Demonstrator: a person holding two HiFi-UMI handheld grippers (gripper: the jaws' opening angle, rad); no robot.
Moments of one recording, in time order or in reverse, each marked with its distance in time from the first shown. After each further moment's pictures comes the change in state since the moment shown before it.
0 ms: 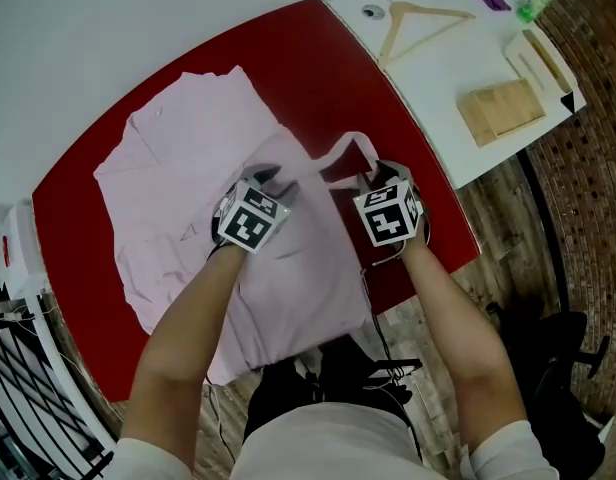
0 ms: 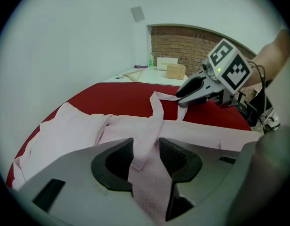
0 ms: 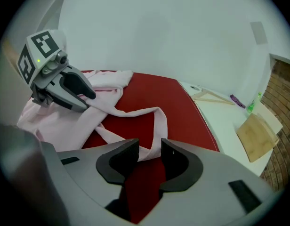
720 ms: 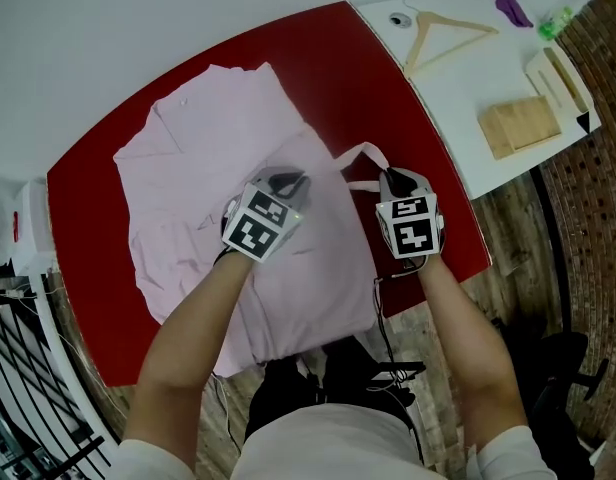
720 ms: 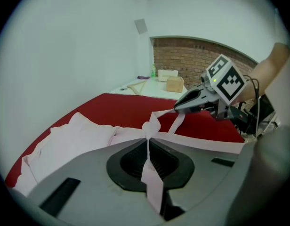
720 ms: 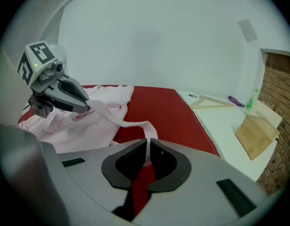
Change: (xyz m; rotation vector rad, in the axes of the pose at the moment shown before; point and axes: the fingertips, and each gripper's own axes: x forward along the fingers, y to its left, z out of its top) left arm -0.044 -0.005 0.026 -0.036 -0.102 0.016; right arm -0.025 0.004 0.023 0.080 -0.118 0.028
